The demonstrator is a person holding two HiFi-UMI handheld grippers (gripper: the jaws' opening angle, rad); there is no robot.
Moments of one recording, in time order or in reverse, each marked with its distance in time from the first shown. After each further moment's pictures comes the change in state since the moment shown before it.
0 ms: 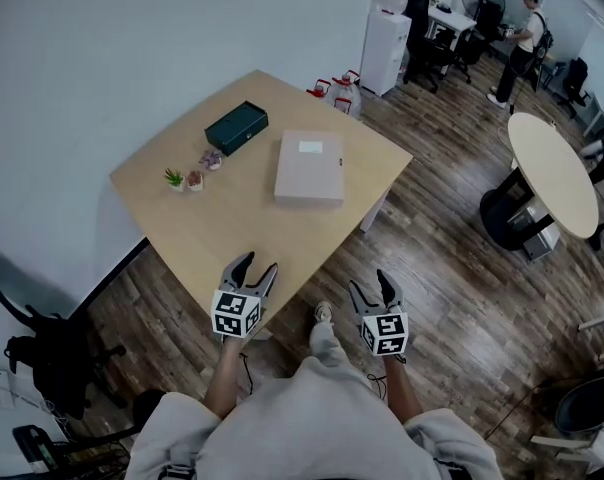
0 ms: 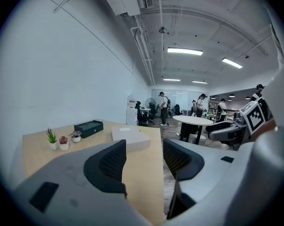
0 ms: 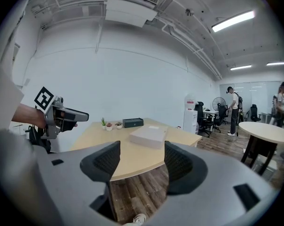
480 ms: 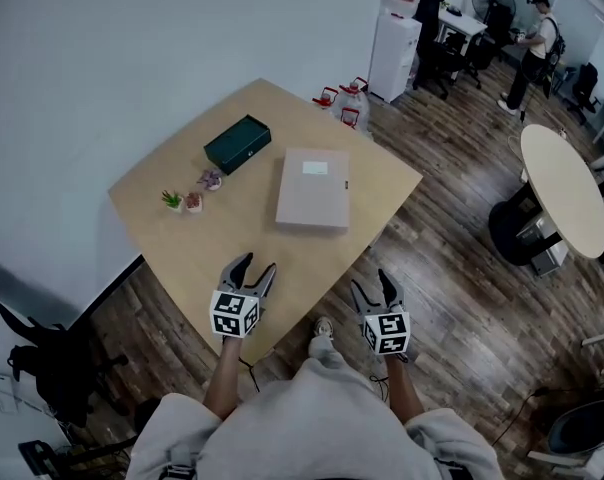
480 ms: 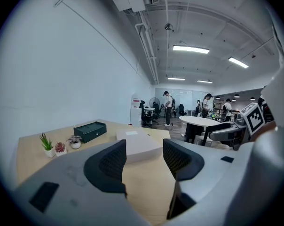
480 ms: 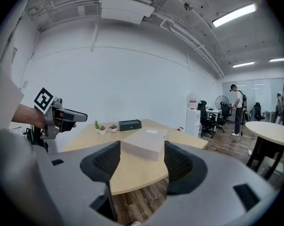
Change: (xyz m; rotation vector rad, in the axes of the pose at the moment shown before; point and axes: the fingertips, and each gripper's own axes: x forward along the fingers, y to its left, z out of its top) left arm 0.072 0.054 0.028 -0.021 0.010 0.037; right arm 0.088 -0.042 0.030 0.008 0.001 0.026
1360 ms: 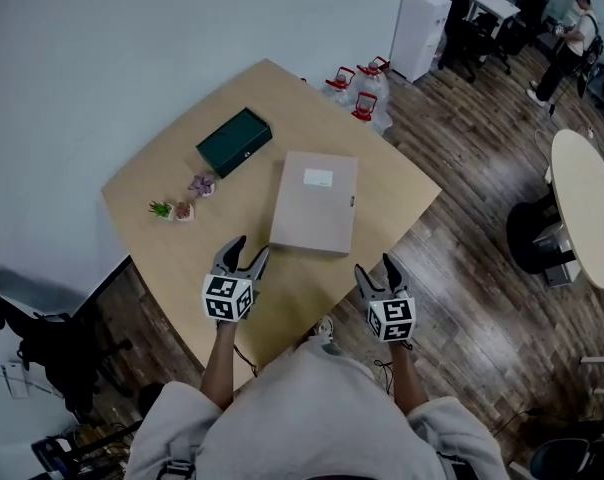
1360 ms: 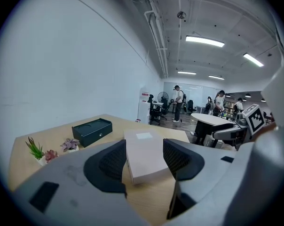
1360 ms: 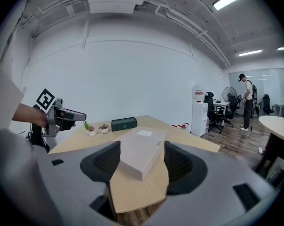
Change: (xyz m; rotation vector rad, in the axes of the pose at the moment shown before) left arm 0.116 0.066 0.027 -0.053 0.082 0.087; right arm 0.125 -0.081 0.025 0.031 0.063 0.085
